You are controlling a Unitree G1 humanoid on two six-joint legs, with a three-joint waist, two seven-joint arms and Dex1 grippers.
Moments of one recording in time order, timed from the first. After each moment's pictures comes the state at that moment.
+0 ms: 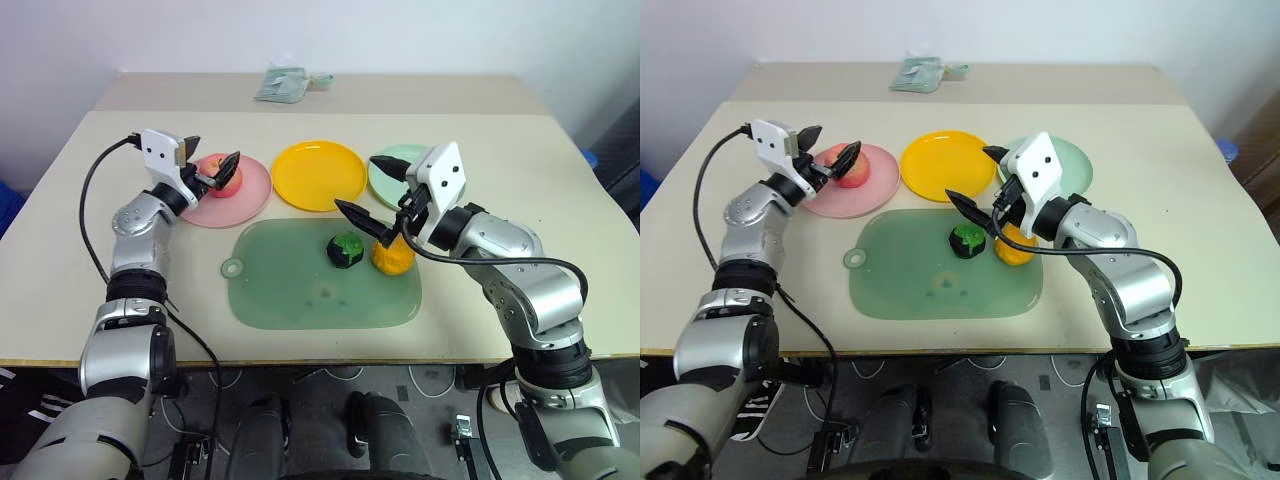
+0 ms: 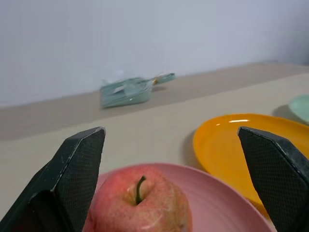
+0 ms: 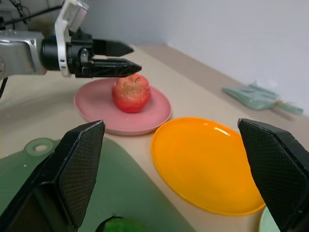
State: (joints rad) left arm -0.87 0.48 0.23 0.88 -0.26 -0.22 -0.73; right arm -0.53 -0.48 0.07 -0.39 0.39 0.57 0.54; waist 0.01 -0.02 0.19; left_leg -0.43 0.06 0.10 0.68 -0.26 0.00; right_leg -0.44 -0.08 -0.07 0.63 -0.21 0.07
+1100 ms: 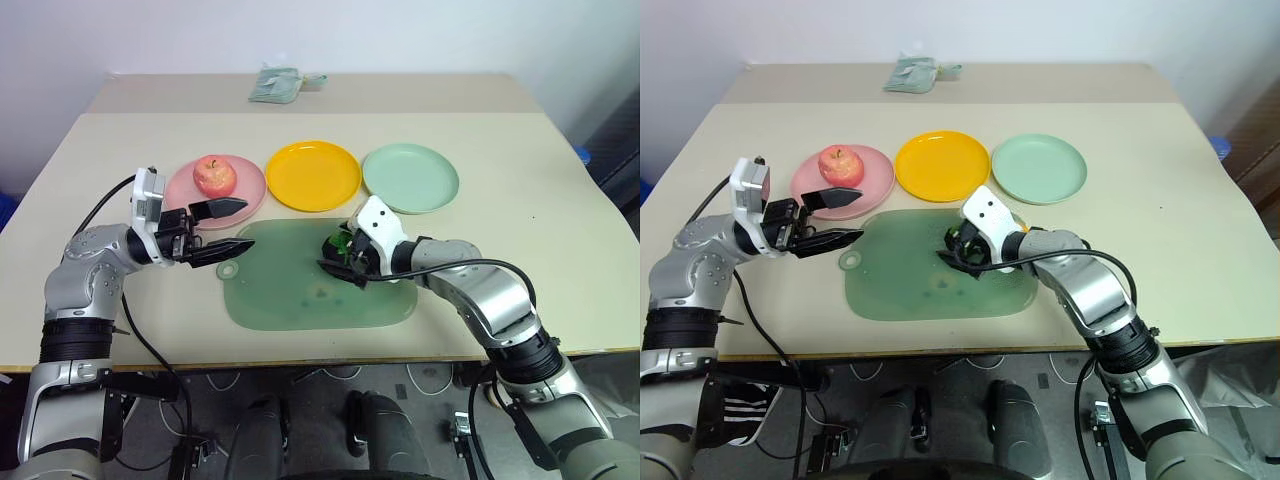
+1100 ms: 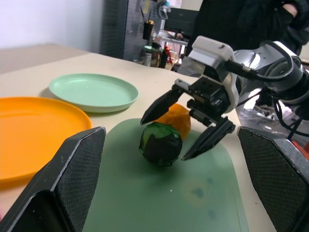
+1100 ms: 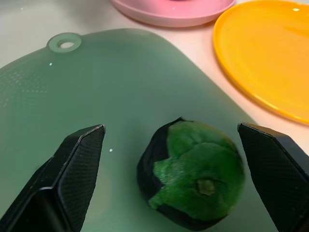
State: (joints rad) left arm -0.52 0.65 0.17 0.24 -0.62 0.33 -1.42; right arm -0.56 -0.47 0.31 -0.29 0.26 0.81 0.58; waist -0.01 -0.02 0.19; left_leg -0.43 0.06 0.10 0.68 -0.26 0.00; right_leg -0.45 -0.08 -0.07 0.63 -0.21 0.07
